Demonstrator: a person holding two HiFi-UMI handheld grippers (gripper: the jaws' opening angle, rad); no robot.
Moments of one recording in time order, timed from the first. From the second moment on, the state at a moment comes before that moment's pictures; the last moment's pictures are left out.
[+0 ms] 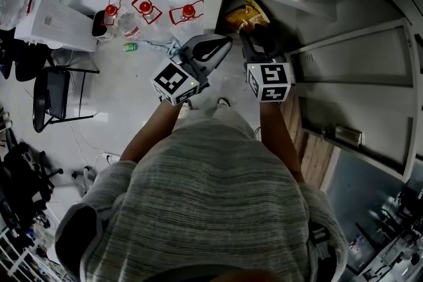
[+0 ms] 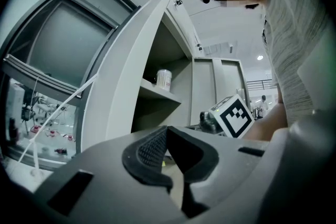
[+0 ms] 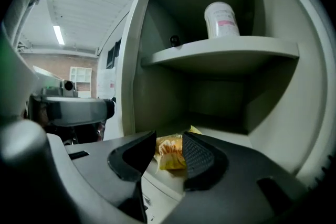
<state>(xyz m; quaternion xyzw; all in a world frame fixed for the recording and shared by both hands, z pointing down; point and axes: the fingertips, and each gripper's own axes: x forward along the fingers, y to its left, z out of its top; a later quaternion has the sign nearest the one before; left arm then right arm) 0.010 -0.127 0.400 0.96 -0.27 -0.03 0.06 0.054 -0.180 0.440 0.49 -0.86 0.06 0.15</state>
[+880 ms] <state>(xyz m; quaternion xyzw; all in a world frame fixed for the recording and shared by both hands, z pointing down) 0.023 -0.128 0.358 0.97 -0.24 -0.06 0.05 0.049 -0.181 0.299 0.50 -0.86 -0.04 0.04</state>
